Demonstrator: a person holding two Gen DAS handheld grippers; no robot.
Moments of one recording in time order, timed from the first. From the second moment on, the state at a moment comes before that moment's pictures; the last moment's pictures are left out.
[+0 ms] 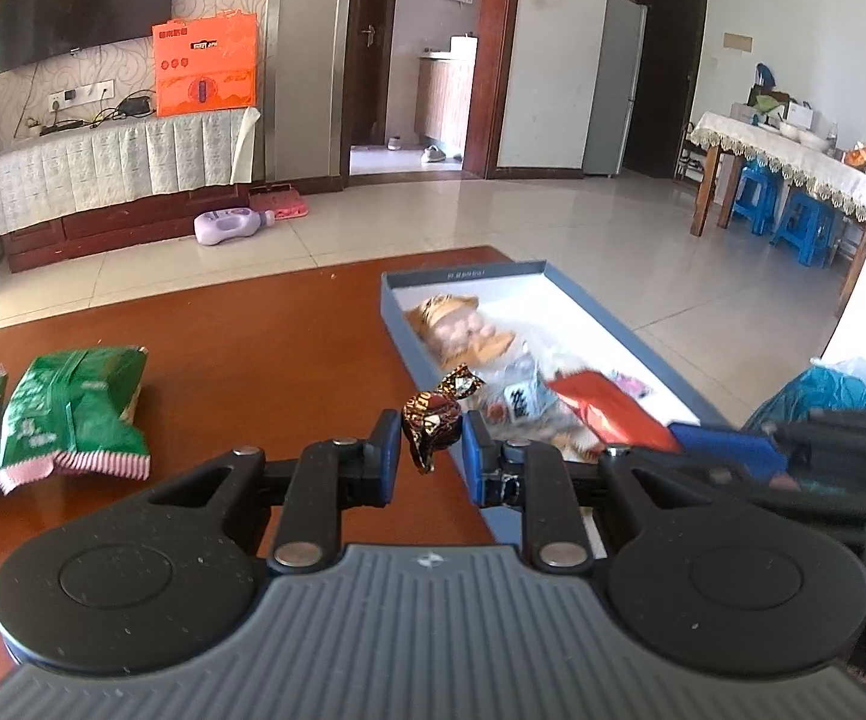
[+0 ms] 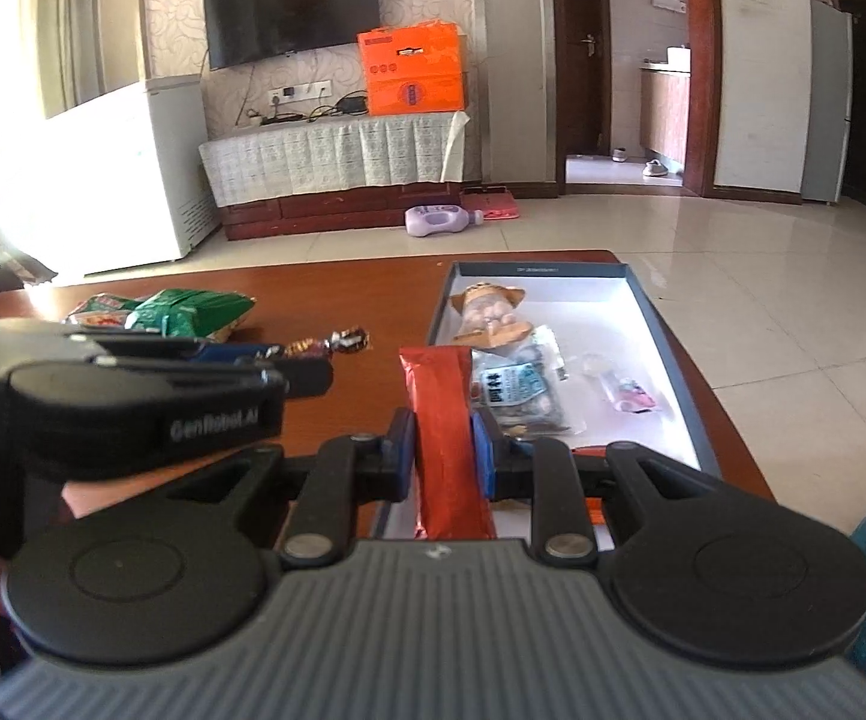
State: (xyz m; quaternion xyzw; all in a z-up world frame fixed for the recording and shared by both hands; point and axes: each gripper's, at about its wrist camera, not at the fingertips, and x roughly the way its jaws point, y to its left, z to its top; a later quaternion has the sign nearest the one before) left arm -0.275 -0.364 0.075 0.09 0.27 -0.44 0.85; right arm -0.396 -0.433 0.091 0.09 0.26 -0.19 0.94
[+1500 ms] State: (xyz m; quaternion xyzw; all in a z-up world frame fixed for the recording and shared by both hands) left arm -0.235 -0.520 0.022 0.09 0.29 -0.49 0.82; right arm -0.417 -0.479 0.079 0.12 0.25 -0.25 0.93
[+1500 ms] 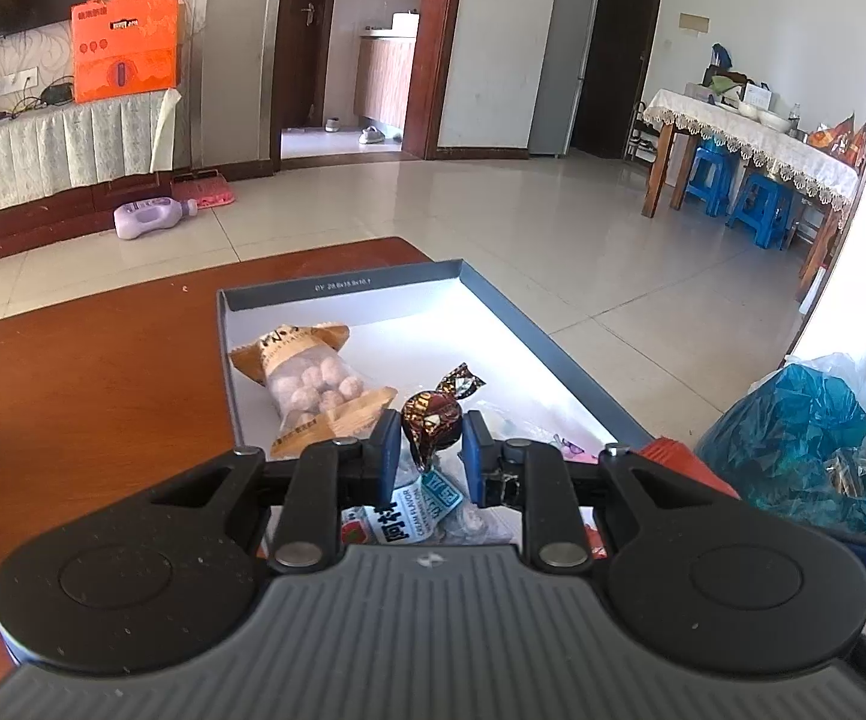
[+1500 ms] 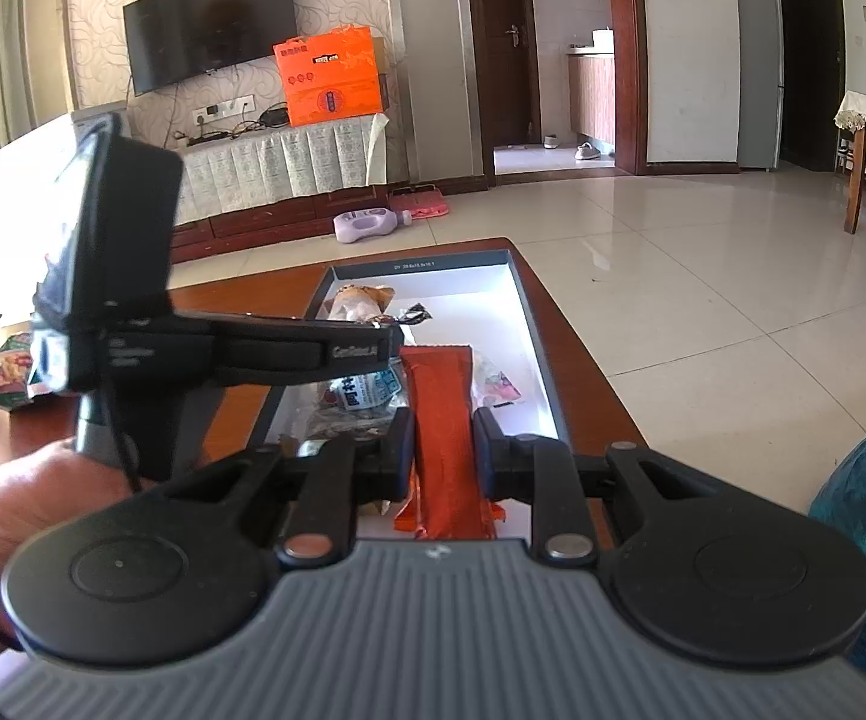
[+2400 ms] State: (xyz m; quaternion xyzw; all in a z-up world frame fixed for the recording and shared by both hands) left arm -0.232 -0.530 0.019 0.10 0.30 -0.48 0.82; right arm -0.418 -0.479 0.080 0.13 0.25 -0.25 0.93
